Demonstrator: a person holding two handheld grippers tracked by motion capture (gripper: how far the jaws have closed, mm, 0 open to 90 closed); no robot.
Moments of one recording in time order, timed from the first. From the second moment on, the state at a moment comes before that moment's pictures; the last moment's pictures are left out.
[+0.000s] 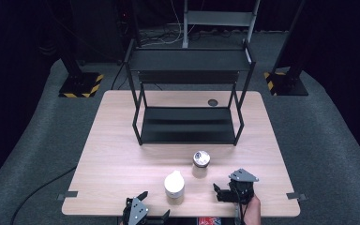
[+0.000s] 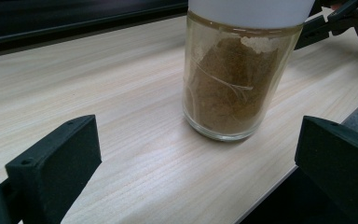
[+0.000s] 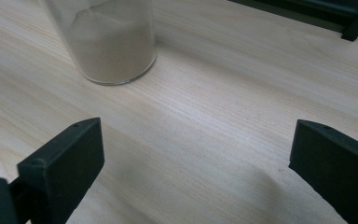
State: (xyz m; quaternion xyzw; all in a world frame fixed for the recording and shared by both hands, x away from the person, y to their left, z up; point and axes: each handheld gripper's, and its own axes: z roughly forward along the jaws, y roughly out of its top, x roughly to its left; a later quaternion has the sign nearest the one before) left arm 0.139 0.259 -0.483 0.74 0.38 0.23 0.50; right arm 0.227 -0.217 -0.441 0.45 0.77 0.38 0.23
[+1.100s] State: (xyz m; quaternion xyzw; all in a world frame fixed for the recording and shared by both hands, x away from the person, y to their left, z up) left arm 0.183 0.211 -0.476 0.76 0.36 0.22 0.49; right arm 0.234 -0.218 -0.440 0.44 0.78 0.38 0.22
